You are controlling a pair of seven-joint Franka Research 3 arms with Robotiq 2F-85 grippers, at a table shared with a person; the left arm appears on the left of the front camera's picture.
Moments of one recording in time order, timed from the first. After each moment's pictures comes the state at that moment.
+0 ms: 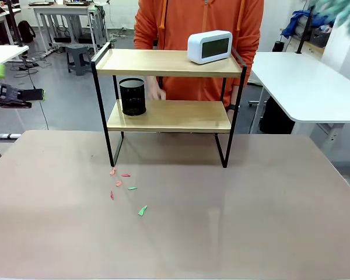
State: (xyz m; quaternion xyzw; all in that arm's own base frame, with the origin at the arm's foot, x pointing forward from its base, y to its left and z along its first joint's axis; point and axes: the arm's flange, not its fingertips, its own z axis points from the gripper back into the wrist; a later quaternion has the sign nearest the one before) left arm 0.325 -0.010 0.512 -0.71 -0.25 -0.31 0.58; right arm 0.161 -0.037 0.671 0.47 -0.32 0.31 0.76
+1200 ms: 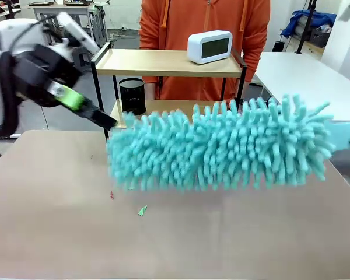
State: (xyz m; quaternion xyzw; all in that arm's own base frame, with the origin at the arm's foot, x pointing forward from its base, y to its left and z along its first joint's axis) left arm 0.343 -0.182 0.532 -0.64 -0.04 -0.50 0.58; right arm 0.213 0.101 0.648 0.35 0.01 0.52 0.78
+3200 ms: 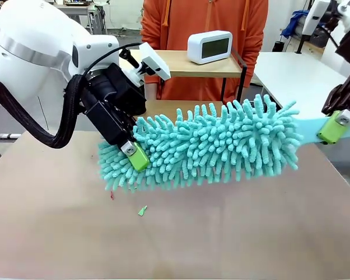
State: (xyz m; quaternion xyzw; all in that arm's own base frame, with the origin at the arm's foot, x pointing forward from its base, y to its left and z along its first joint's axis) left arm 0.316 -0.288 0.516 -0.57 0.04 -0.62 0.53; right arm 0.256 0.112 0.628 0.40 0.03 0.50 0.77
